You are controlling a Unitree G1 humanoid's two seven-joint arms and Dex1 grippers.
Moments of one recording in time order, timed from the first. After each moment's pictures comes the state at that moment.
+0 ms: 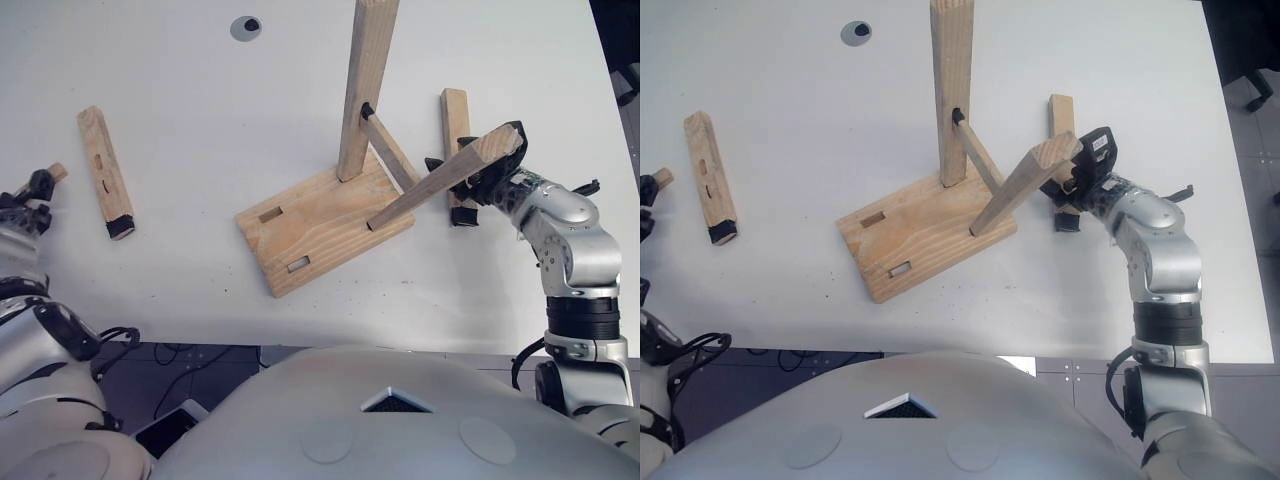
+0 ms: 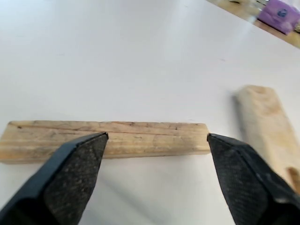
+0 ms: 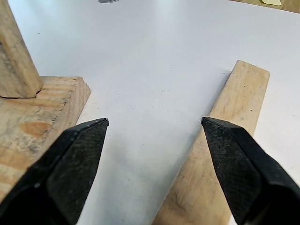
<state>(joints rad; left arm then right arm) -0.36 0.74 0.55 1.17 -0.39 0.15 -0.46 -0.04 -0.48 0.00 -0.10 0.29 0.52 0.58</state>
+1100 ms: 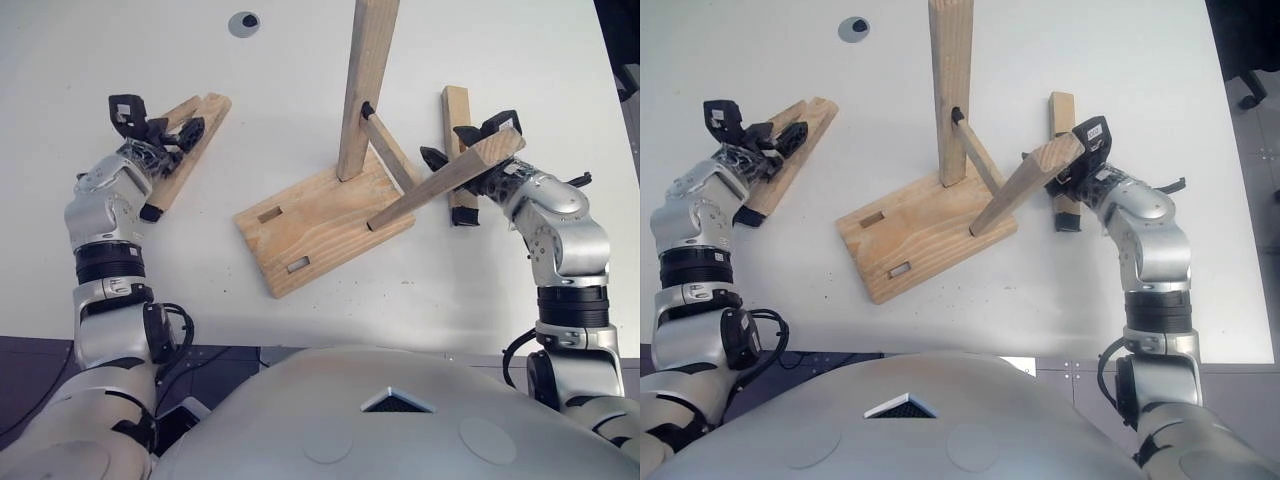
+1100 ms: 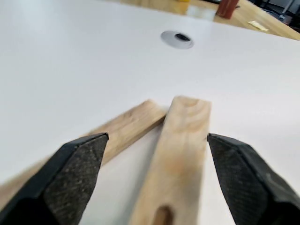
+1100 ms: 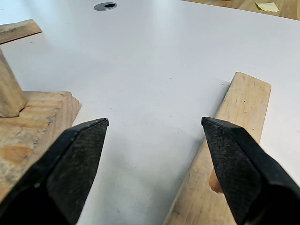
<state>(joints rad) -0.33 0.48 0.21 0.42 -0.31 0.42 -0.51 -0.10 -0.44 0.00 -0.05 0.28 0.48 0.57</state>
